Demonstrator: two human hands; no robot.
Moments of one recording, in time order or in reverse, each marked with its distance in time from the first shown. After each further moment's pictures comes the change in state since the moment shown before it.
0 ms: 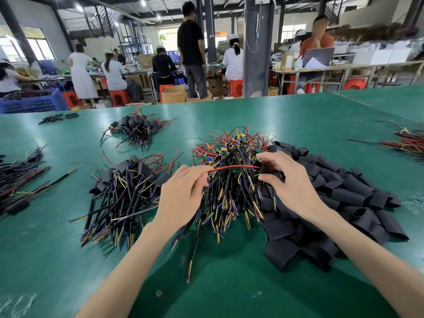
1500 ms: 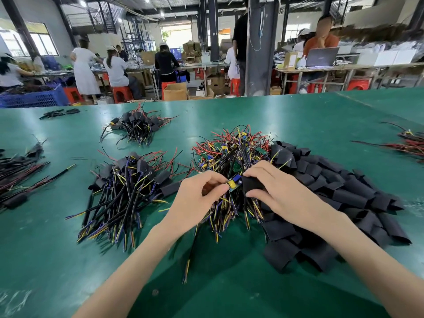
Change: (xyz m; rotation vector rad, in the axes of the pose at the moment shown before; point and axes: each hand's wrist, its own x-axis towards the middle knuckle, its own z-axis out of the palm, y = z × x) left_hand -0.002 0.024 0.009 -0.467 -0.231 -0.283; right_hand -0.005 -0.027 -0.006 -0.422 -0.375 -0.266
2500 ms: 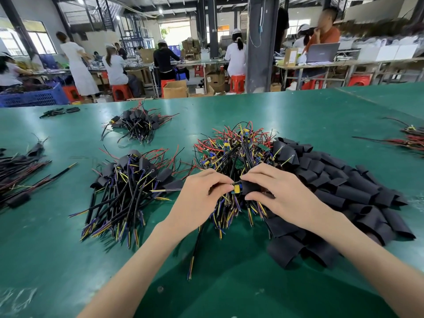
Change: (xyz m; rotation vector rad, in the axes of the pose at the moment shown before) left_hand 0.001 -0.001 -0.002 0.245 0.044 0.230; right_hand -0.003 -0.003 0.011 0.095 0.105 -0.041
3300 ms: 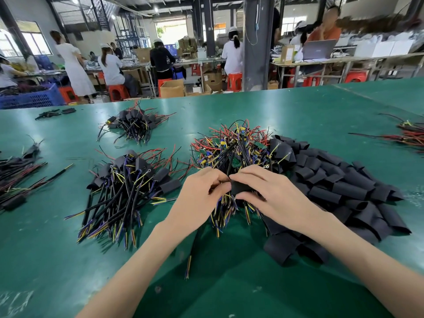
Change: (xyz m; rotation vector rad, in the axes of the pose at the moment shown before) left_hand 0.000 0.006 0.004 0.050 -0.031 -0.052; right_hand -0.001 -0.004 0.013 -0.017 0.120 -0.106
